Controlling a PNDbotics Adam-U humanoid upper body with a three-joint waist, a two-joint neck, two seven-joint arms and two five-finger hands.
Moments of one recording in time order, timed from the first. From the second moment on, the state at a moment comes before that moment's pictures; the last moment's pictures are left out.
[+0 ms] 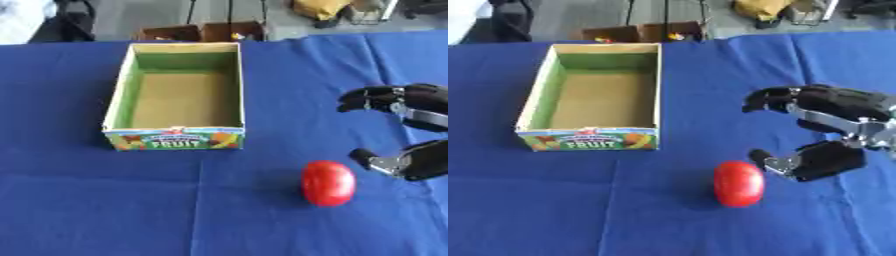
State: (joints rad) left arm -0.58 0.42 0.12 -1.99 -0.18 -0.10 0.69; right arm -0.50 -0.97 0.30 -1.99 0.37 0.09 0.52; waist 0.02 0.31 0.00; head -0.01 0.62
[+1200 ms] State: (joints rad) left arm -0.58 0.42 0.12 -1.99 -0.17 -0.10 0.68; right arm -0.48 -0.94 0.33 -1.99 0.33 0.08 0.58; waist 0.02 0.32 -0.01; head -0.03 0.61
